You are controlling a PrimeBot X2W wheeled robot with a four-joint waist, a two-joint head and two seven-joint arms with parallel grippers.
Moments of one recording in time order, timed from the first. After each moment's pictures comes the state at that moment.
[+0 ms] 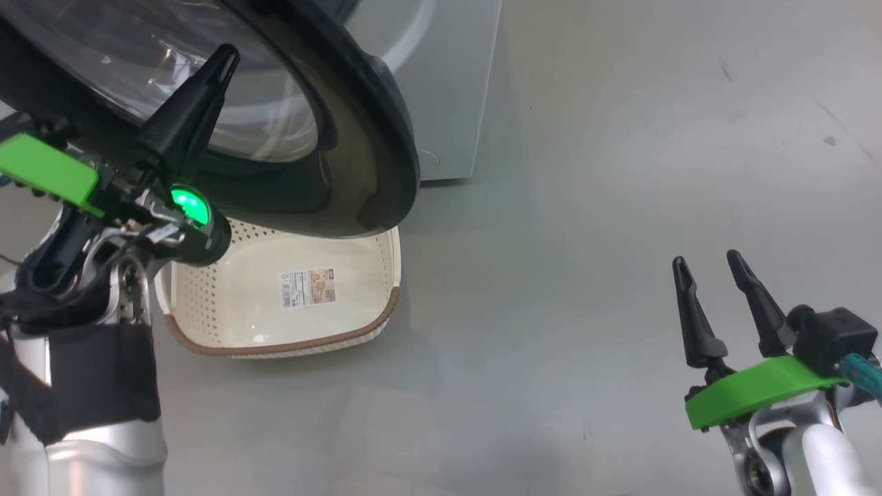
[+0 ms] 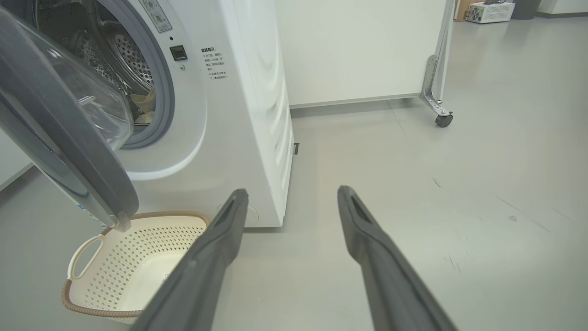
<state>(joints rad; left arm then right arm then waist) -0.67 0.02 0.15 0.21 -1.69 -0.12 0.66 -0.03 -0.04 0.01 0.01 0.19 0.13 -0.13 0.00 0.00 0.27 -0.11</state>
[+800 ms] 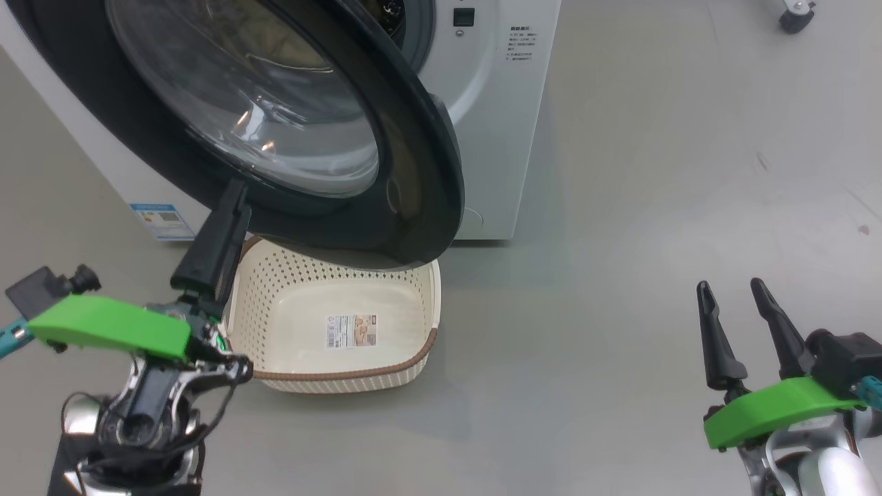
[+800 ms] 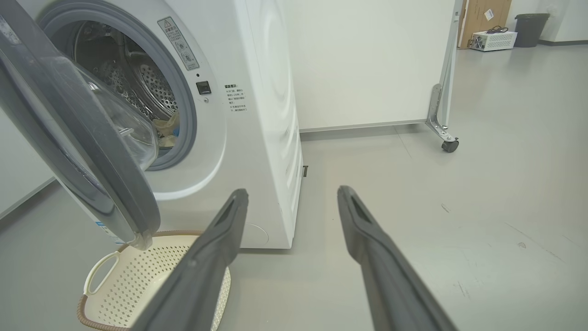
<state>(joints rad) -0.29 0.03 0.02 -0.10 -1.49 -0.12 0.32 0.01 -0.04 -0.05 0.04 0.19 0.13 -0.13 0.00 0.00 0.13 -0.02</state>
